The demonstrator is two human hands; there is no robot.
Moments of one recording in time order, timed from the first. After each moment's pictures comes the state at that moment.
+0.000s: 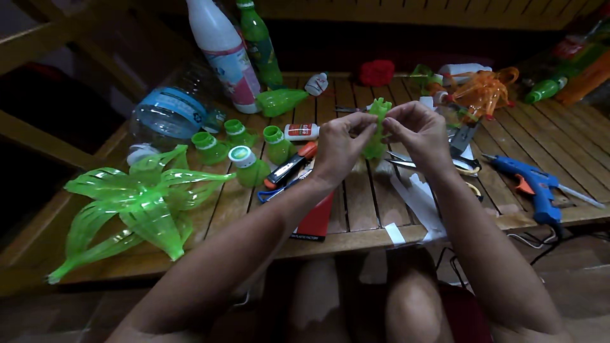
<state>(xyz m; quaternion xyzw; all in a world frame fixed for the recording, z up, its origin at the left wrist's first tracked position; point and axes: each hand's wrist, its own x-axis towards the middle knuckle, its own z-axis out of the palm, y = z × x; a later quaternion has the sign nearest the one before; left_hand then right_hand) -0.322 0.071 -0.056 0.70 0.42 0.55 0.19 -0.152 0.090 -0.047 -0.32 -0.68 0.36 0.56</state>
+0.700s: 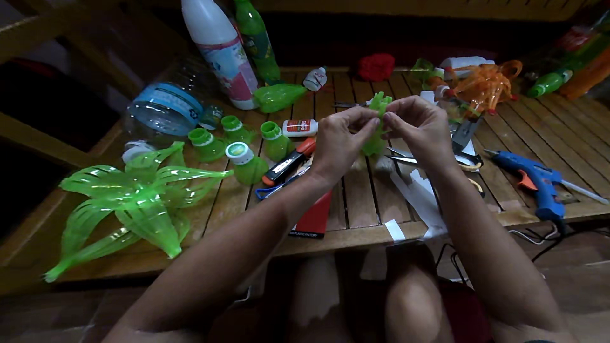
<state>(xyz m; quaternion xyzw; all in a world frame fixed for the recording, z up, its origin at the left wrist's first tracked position) -0.322 0.070 -0.056 0.70 0.41 0.55 0.18 -0.150 0.089 -0.045 -0.33 -0.69 0.35 0.54</state>
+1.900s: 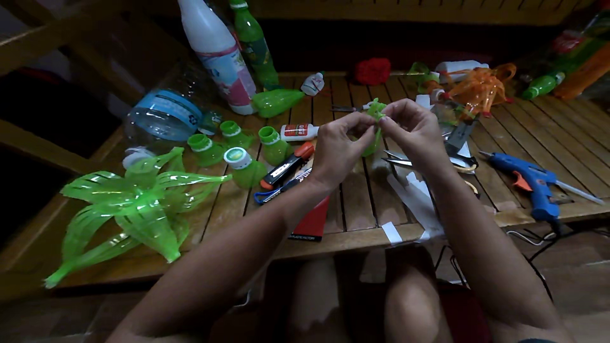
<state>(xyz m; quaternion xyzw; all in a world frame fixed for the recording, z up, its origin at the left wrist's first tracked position) -0.317 0.066 -0.058 0.70 0.40 0.56 0.19 -0.150 0.090 -0.046 -0.28 -0.71 0.34 0.54</state>
